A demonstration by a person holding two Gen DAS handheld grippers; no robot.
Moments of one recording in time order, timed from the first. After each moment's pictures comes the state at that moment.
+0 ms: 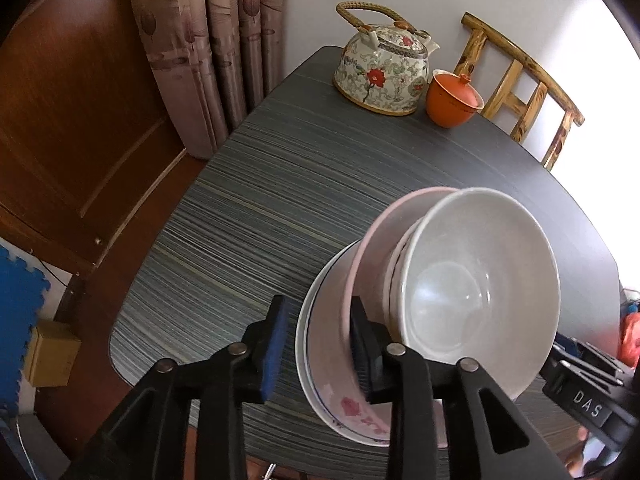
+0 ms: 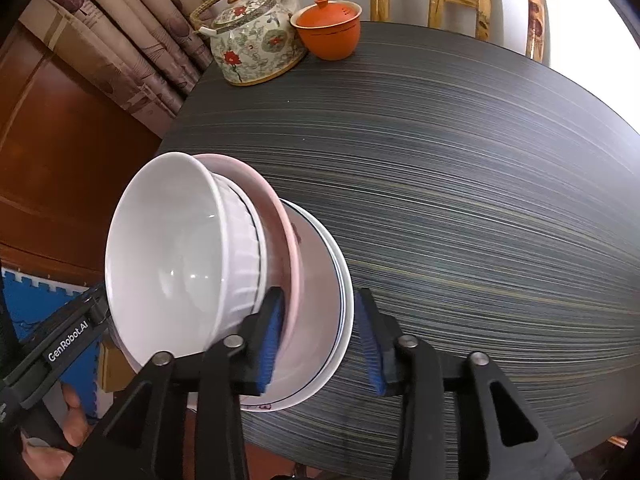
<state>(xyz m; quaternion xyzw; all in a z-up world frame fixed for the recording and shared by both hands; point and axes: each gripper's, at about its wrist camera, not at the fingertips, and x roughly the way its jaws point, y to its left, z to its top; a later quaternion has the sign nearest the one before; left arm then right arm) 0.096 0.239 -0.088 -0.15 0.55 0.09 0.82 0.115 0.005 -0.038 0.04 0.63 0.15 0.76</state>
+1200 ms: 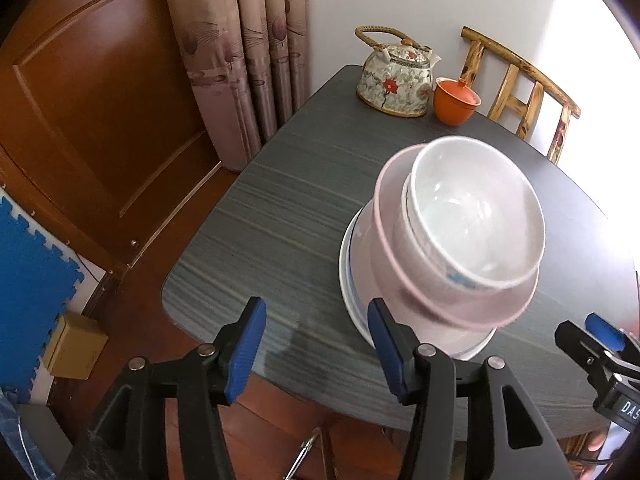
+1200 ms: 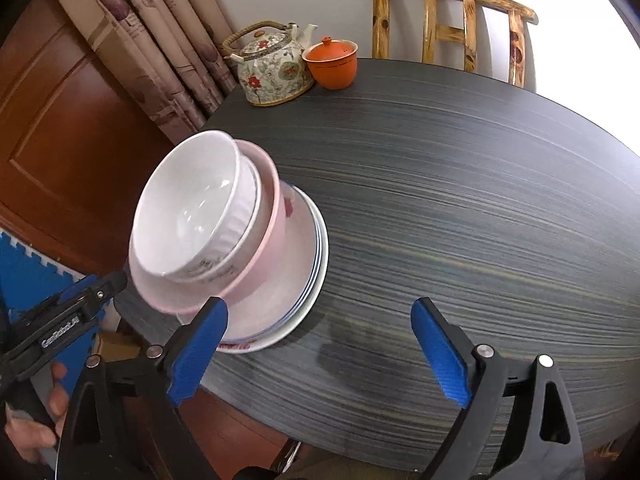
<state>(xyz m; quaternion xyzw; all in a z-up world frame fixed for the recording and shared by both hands) 0.005 0.227 -0.069 -0.11 0.51 0.14 0.84 0.048 -0.034 -0.013 0.04 0.56 0.18 0.81</state>
